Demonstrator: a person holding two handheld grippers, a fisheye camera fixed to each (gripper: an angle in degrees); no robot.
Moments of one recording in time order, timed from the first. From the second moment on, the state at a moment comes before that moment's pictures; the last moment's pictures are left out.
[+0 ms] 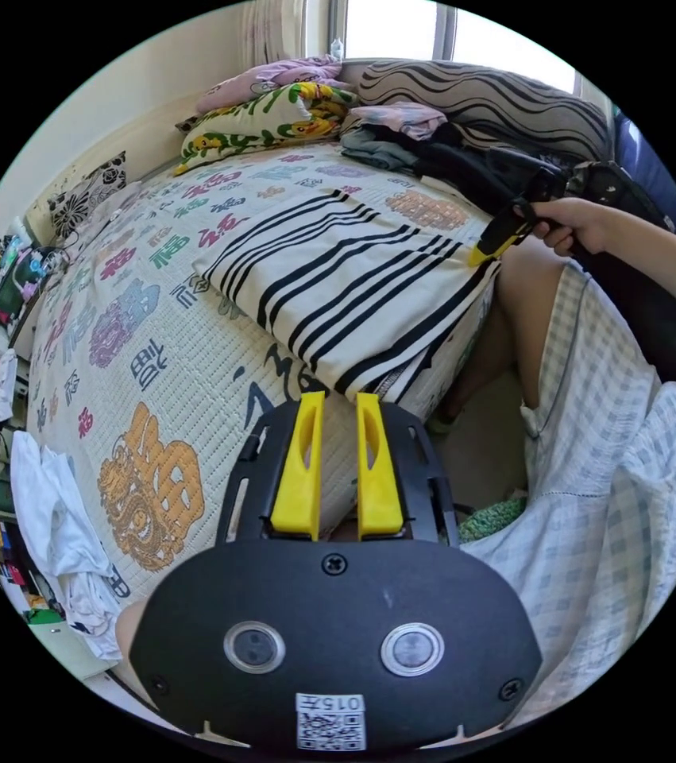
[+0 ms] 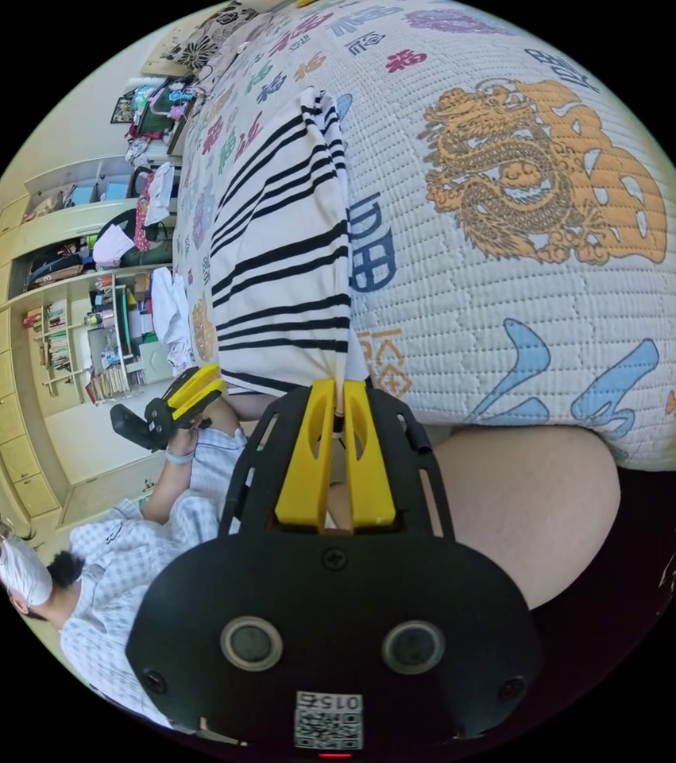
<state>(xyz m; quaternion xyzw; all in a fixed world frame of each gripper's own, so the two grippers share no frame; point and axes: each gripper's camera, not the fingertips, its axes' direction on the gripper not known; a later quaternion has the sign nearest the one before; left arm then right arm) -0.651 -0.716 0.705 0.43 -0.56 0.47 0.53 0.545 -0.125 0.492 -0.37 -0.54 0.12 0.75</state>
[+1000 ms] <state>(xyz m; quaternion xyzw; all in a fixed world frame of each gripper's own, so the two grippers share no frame) -0.604 -0.776 0.510 0.43 -0.32 0.41 0.74 0.547 -0.181 0.464 -0.34 -0.47 0.05 0.82</state>
